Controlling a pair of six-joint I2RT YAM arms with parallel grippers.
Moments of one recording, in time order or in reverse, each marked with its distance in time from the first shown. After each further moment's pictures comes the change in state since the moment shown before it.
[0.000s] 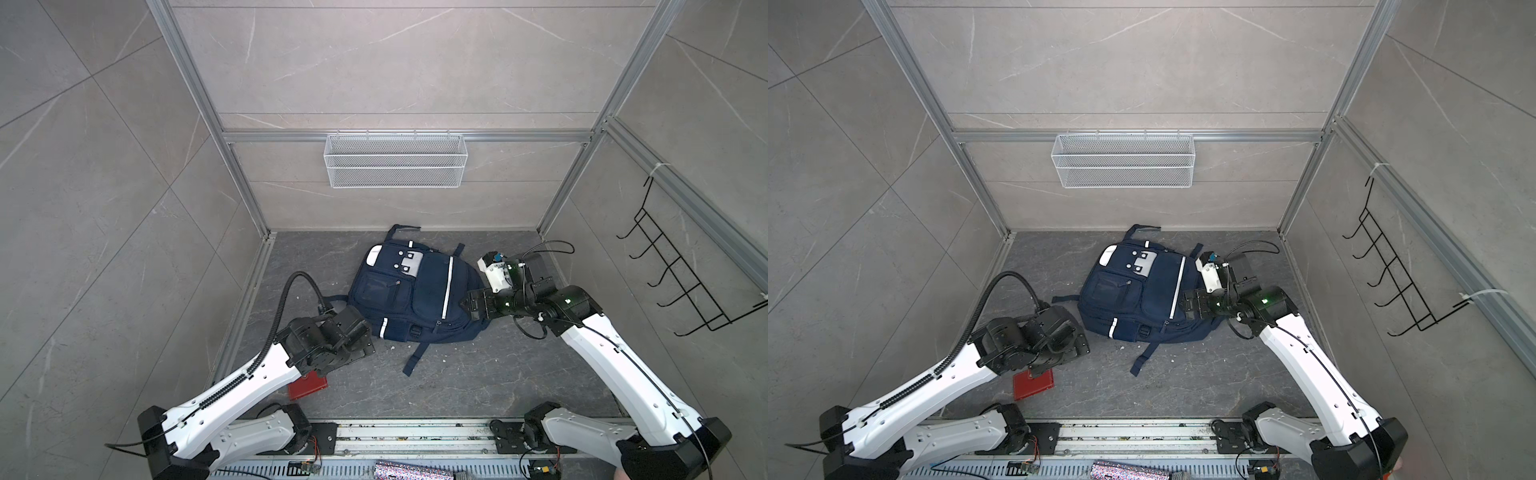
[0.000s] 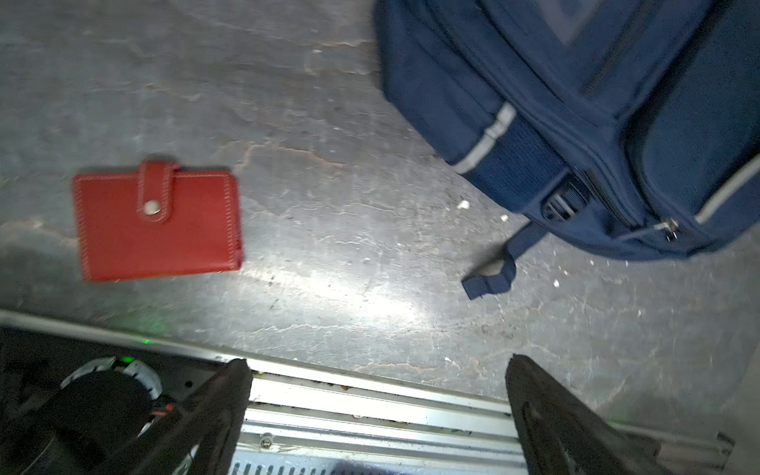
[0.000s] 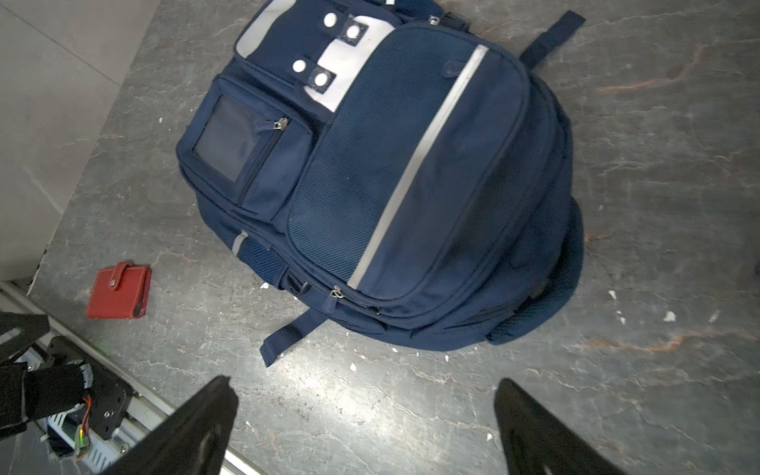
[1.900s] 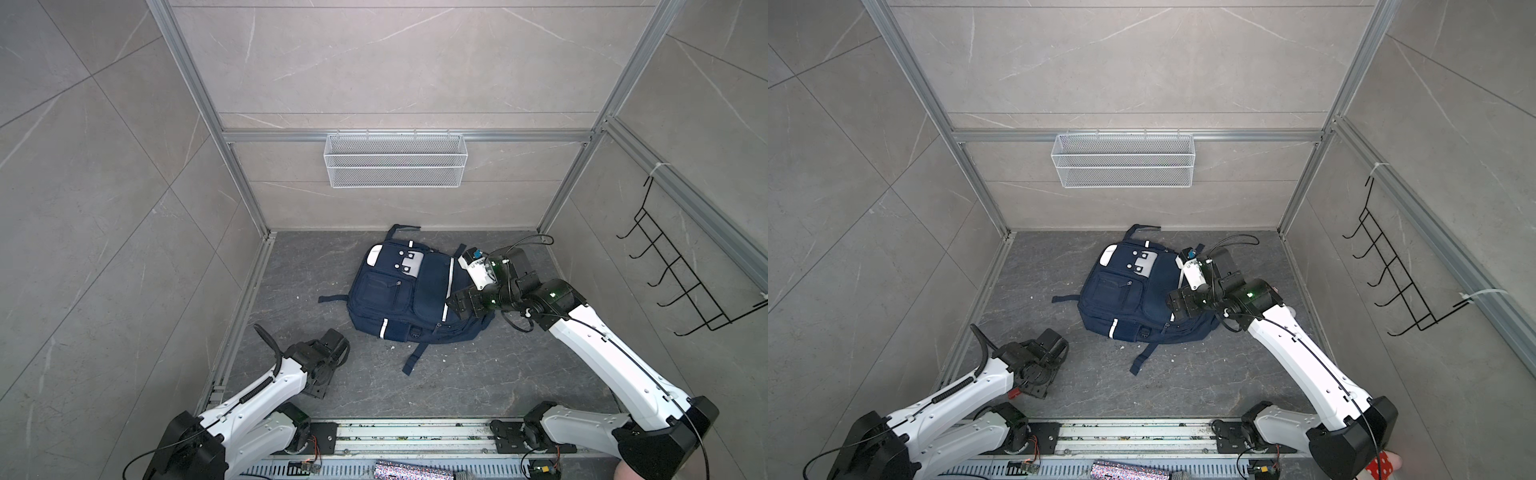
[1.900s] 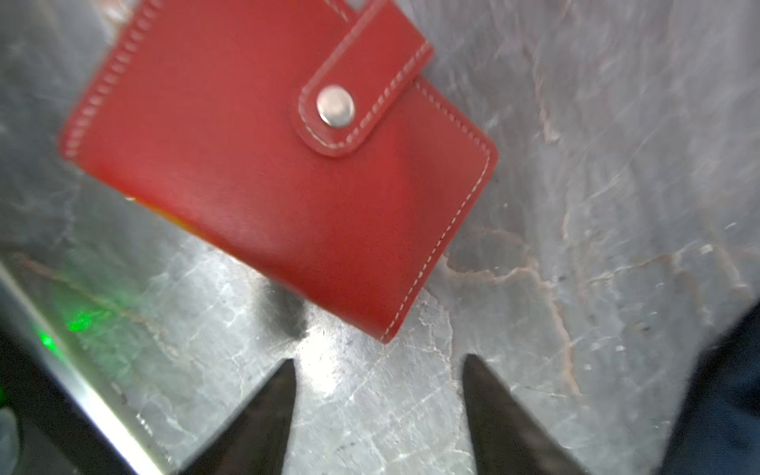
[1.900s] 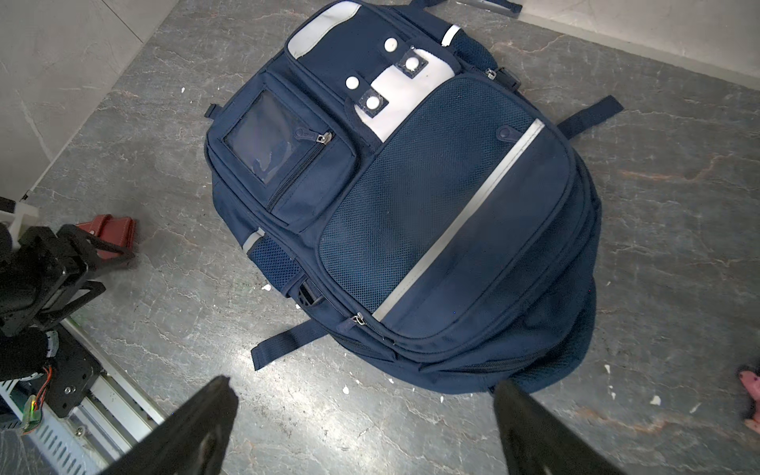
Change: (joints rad) left arm 0.332 -0.051 -0.558 0.335 -0.021 -0.480; right arm 0.087 0.077 0.069 0.038 0.050 -0.123
